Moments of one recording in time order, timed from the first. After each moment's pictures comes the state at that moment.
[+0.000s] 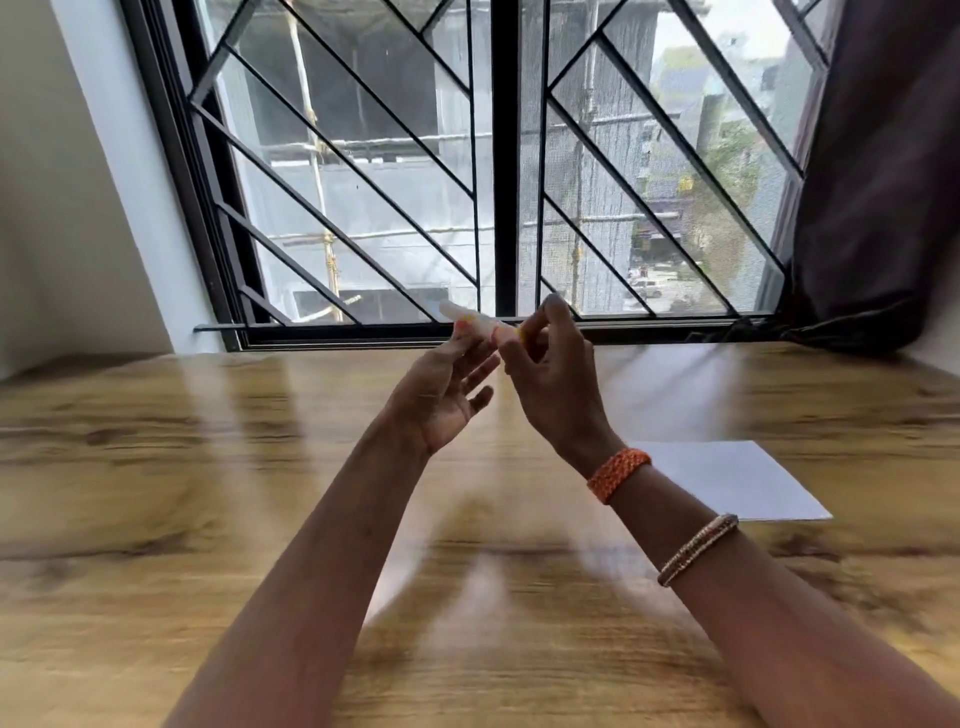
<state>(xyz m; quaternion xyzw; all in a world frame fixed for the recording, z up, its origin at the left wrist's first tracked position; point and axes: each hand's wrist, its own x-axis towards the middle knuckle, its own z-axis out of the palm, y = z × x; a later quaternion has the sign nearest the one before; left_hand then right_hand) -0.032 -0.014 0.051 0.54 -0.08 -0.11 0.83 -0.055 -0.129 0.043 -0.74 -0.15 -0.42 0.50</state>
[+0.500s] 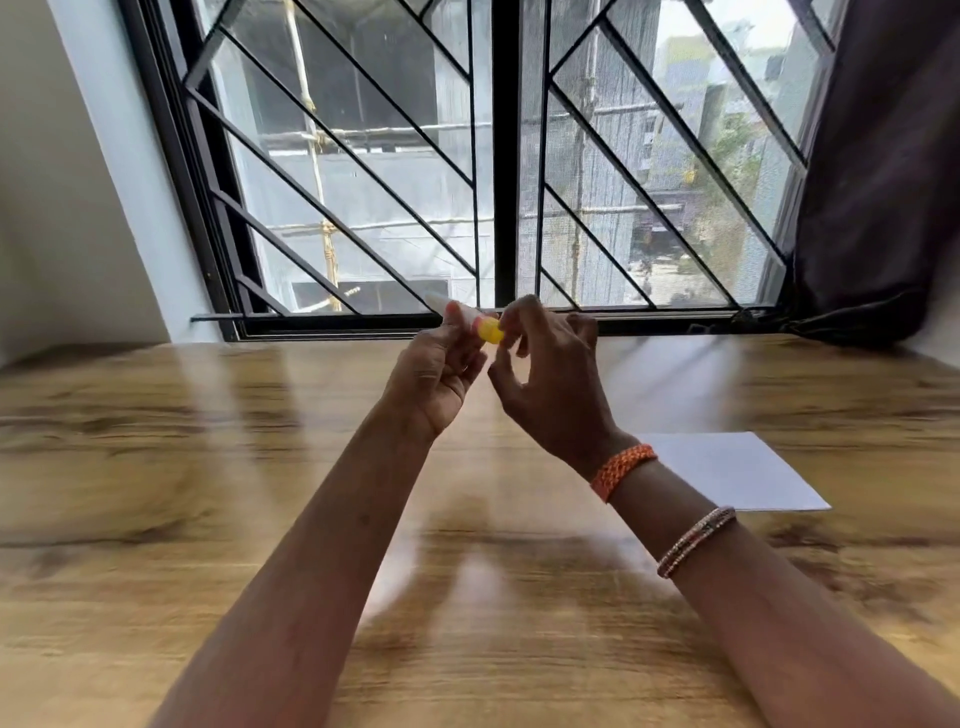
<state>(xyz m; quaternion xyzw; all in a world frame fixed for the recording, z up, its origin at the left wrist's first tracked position) -0.034 -0.017 0.057 0.48 -0.06 -0.05 0.87 -0.065 -0.133 0.036 -0.81 -0.21 -0.49 0.26</state>
